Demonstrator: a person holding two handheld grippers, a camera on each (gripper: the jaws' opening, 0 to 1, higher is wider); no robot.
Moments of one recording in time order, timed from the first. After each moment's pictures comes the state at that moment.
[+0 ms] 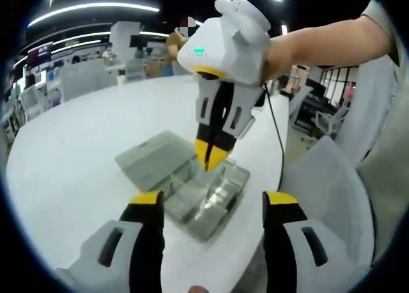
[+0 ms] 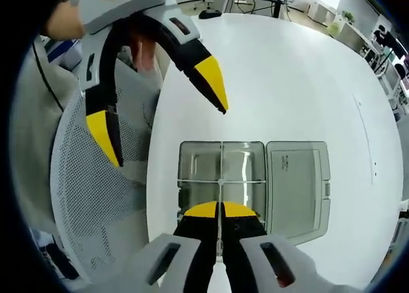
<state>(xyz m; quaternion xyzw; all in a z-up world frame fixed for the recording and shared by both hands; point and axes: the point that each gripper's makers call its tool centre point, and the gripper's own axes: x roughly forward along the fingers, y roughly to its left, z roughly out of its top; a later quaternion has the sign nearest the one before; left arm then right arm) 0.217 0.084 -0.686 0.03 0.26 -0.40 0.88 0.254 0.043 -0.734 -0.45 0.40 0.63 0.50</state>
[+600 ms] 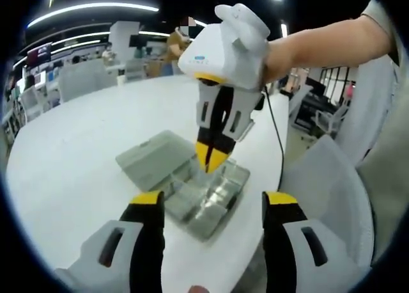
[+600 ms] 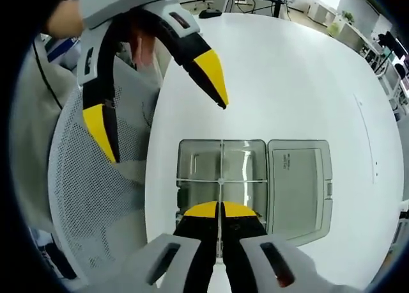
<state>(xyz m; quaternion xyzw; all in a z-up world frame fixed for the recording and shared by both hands) 0.215 0.086 -0.686 0.03 0.26 -0.40 0.88 0.252 0.042 -0.741 -0.45 0.39 0.63 0.50</state>
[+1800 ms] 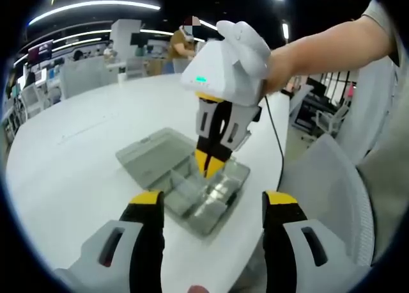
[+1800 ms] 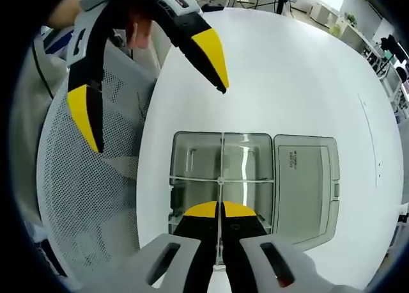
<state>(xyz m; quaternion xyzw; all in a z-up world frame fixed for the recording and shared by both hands) 0.211 0.088 -0.692 0.03 0.27 -0.40 0.88 0.247 0.043 -0.764 -0.46 0.38 0.63 0.49</state>
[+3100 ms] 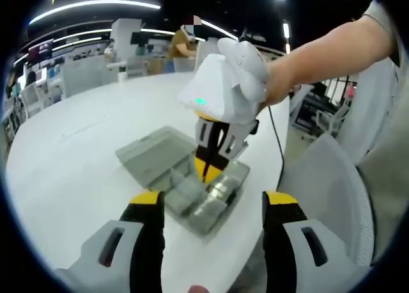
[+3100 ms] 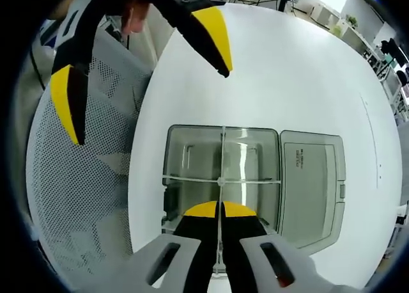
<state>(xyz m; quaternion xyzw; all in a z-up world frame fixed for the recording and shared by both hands) 0.209 0.089 -0.692 0.03 0.27 -0.40 0.87 0.248 0.043 -0.780 -0.47 0.38 0.62 0.50</state>
